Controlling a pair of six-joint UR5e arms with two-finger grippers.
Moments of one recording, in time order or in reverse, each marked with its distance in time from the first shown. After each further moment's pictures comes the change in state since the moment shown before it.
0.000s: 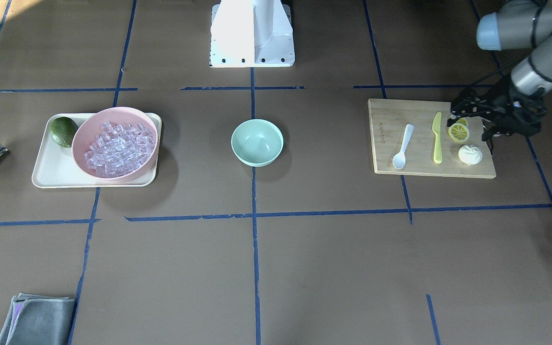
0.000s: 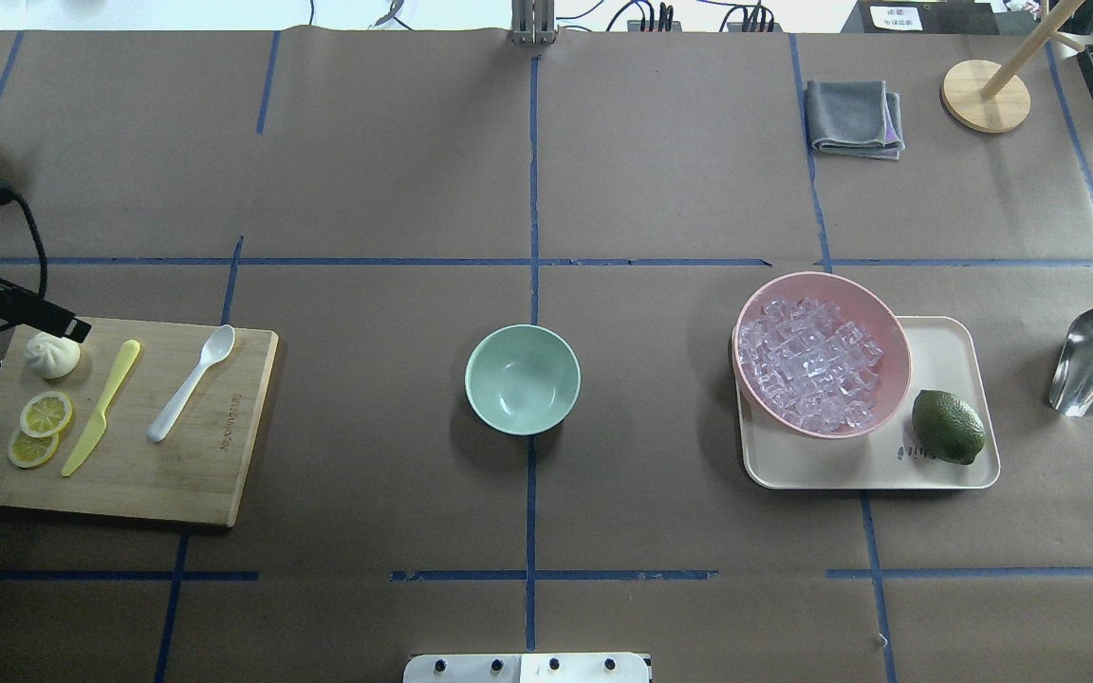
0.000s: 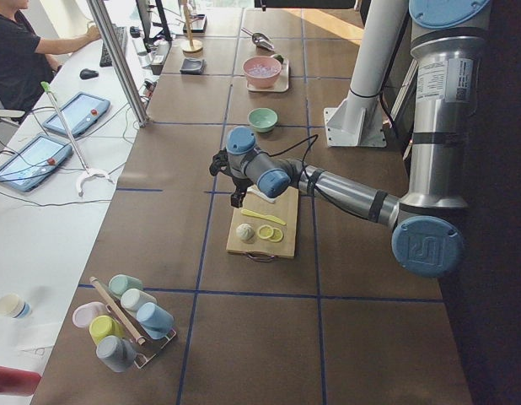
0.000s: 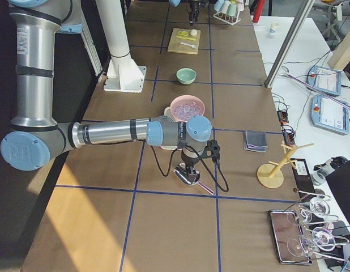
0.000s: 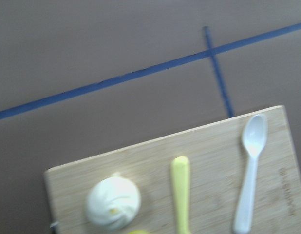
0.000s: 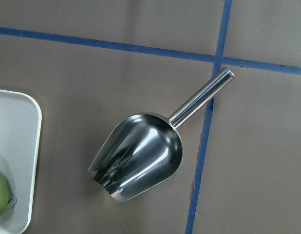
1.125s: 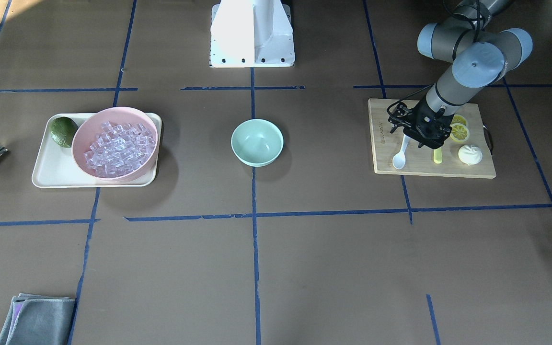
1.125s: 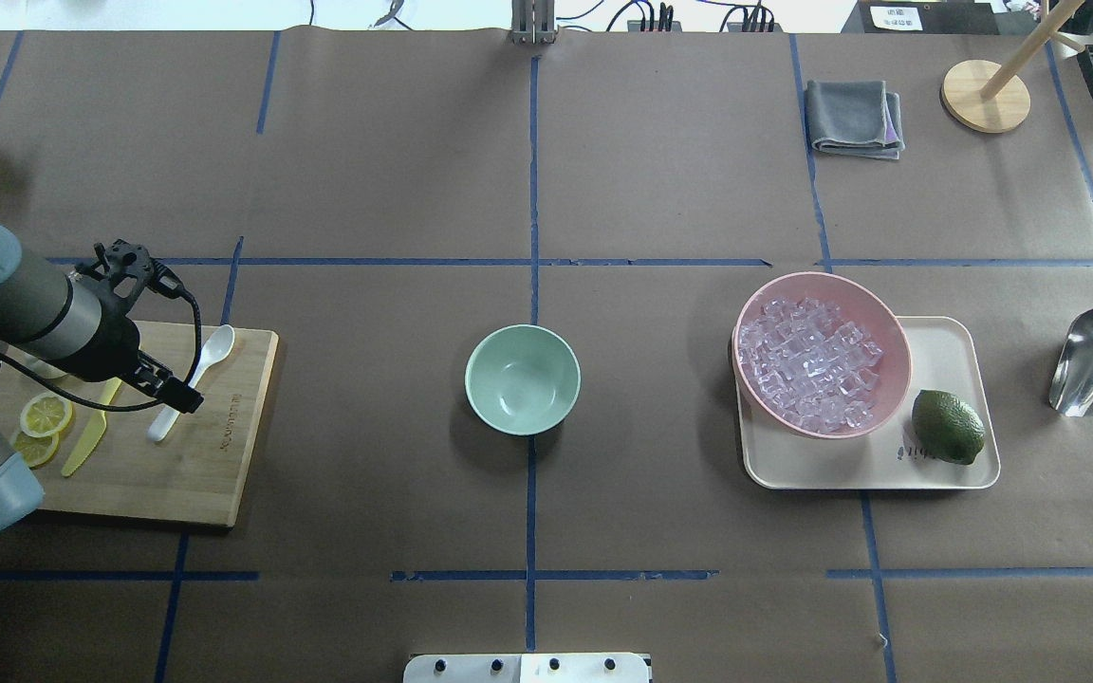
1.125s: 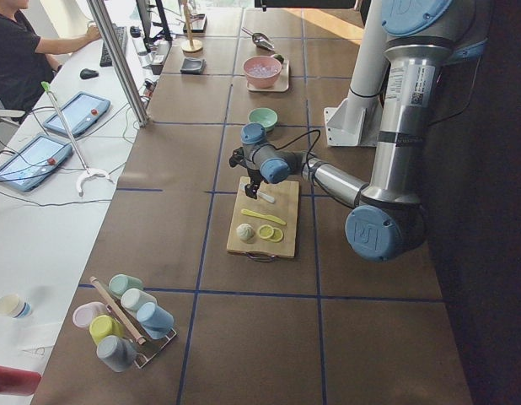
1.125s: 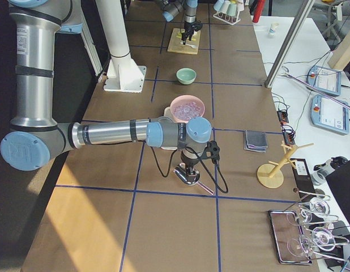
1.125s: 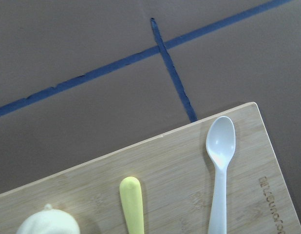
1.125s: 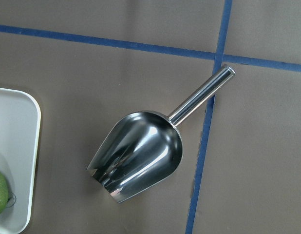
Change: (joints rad) left arm 0.230 -0.116 0.081 0.056 0.128 0.003; right arm 0.000 -0.002 -0.007 0.001 0.001 -0.004
